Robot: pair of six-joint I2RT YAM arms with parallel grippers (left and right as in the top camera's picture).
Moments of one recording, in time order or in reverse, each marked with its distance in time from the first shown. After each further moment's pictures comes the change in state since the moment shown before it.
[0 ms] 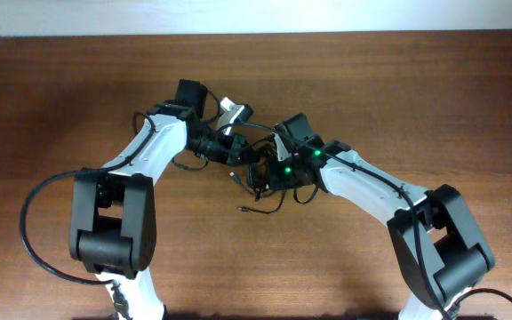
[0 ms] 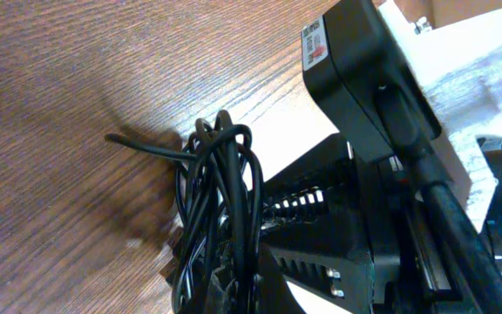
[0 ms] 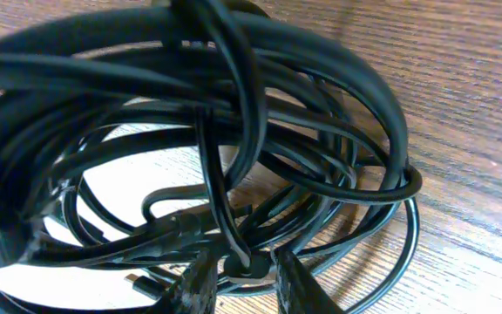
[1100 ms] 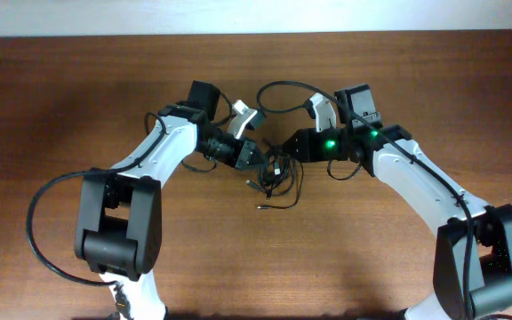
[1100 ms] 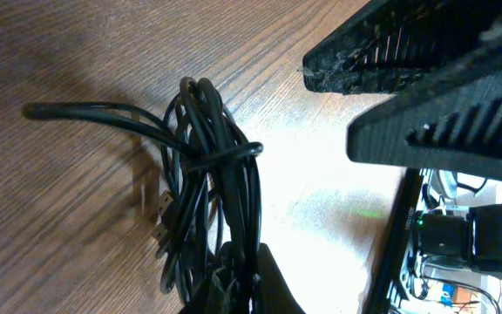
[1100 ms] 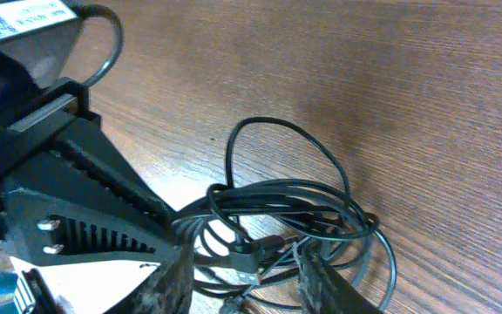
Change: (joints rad) left arm -0.055 0.000 0.001 0.006 0.007 0.059; right arm -0.255 -0.141 -0.009 0.040 -0.300 -0.155
